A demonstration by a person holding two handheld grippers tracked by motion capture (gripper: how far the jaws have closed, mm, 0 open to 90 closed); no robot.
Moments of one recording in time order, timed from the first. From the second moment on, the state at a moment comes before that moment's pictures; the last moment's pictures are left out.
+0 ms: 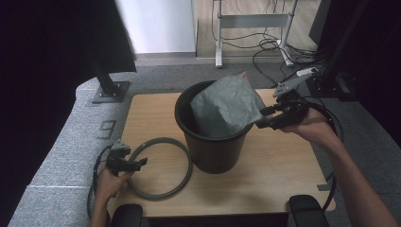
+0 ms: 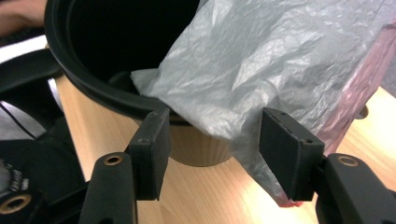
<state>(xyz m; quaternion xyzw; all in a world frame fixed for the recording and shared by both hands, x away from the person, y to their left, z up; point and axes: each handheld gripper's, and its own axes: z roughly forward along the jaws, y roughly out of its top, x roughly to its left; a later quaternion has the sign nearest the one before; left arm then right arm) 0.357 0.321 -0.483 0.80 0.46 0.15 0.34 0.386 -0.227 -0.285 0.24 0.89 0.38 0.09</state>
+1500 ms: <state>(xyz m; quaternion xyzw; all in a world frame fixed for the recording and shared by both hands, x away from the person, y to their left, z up) 0.337 0.238 -0.312 0.87 0.26 0.08 0.41 0.330 -0.197 -0.279 0.17 0.87 0.45 0.09</state>
